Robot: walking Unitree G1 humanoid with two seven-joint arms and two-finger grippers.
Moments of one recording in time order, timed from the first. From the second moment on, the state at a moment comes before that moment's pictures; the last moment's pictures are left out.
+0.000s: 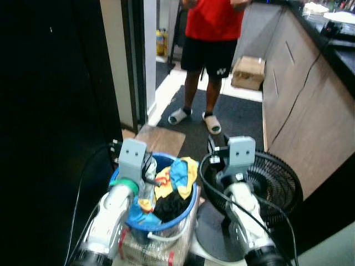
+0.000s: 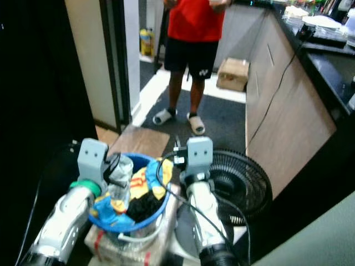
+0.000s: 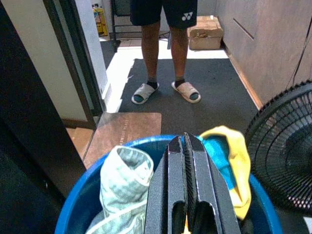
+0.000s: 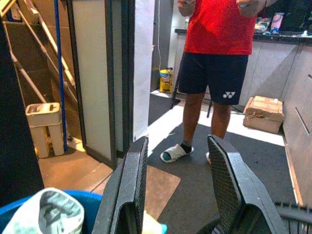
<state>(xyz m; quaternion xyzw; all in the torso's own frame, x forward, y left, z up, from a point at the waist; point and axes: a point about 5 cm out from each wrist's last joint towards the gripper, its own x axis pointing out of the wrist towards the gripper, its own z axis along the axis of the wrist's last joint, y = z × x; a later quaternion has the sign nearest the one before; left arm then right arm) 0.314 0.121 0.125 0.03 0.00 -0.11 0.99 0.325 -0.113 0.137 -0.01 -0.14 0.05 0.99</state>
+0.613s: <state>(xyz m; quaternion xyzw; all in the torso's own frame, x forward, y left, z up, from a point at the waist) 0.313 0.122 0.124 0.04 0.01 -0.11 0.99 0.323 -0.113 0.137 -0.01 -0.13 0.05 0.99</state>
